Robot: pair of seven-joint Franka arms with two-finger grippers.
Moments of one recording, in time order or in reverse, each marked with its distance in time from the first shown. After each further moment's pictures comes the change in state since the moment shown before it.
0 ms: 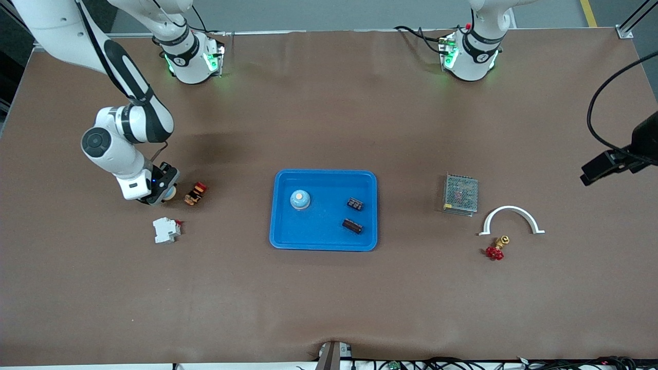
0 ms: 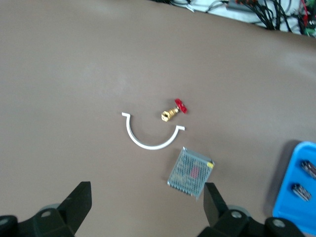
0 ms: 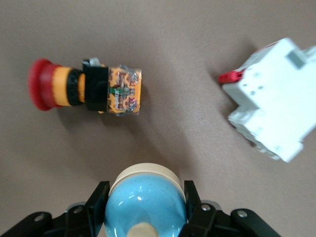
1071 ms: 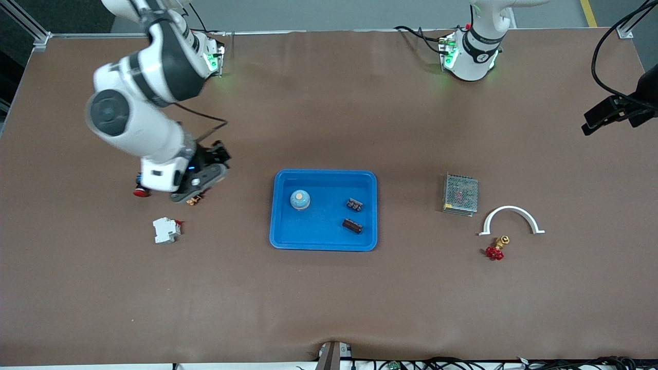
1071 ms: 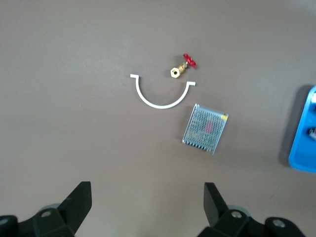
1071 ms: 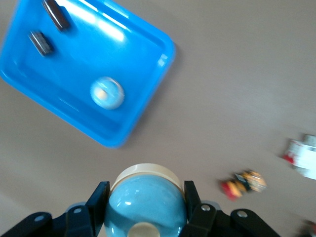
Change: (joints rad) left arm -0.226 -0.221 0.313 -0.233 -0.076 -0.063 0.199; right arm 0.462 -0.067 0.024 0.609 0.199 -0.705 0.925
